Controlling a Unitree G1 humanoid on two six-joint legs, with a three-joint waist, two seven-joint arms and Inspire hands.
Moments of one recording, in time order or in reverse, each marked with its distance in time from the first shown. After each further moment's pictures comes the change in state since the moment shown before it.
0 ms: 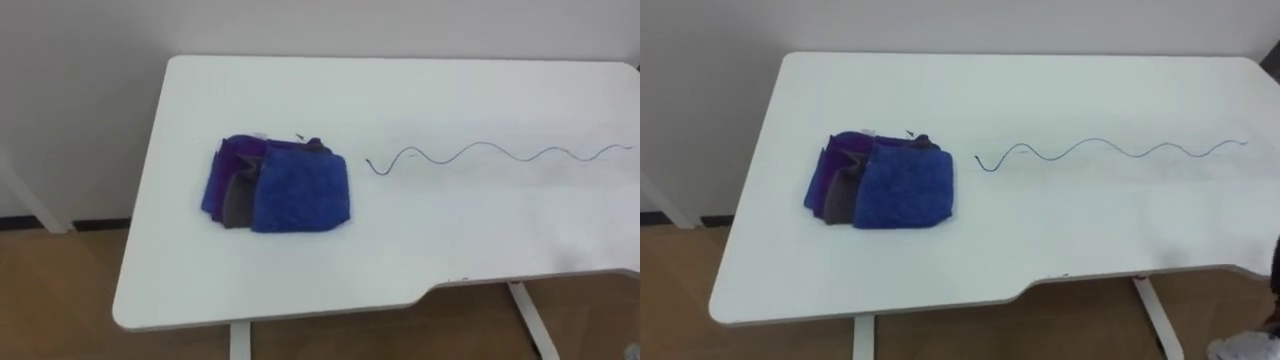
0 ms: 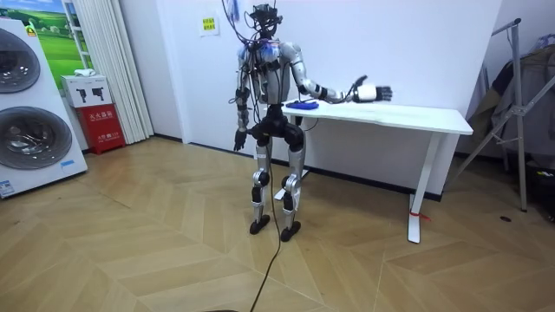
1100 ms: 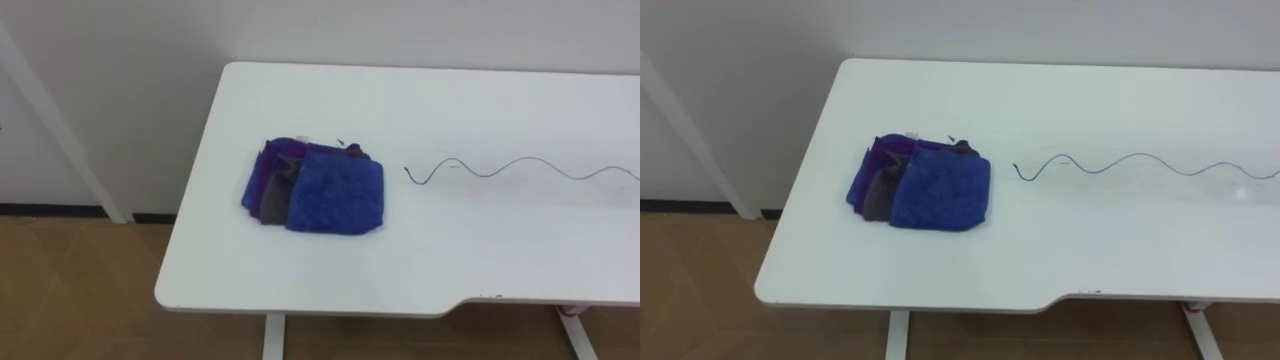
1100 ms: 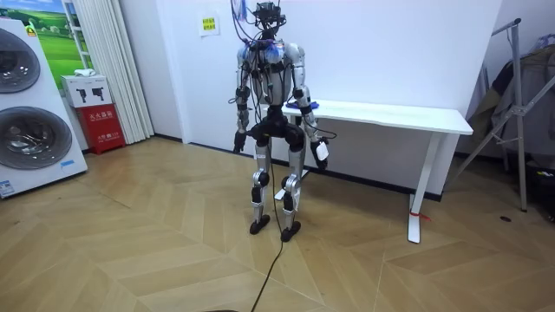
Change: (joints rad) left arm -0.005 -0.080 -0.043 0.061 0.018 -0.008 -0.004; right arm 0.137 0.174 0.282 0.836 0.467 -0.013 0.545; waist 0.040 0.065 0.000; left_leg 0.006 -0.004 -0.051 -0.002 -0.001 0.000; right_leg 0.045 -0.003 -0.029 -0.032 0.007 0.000
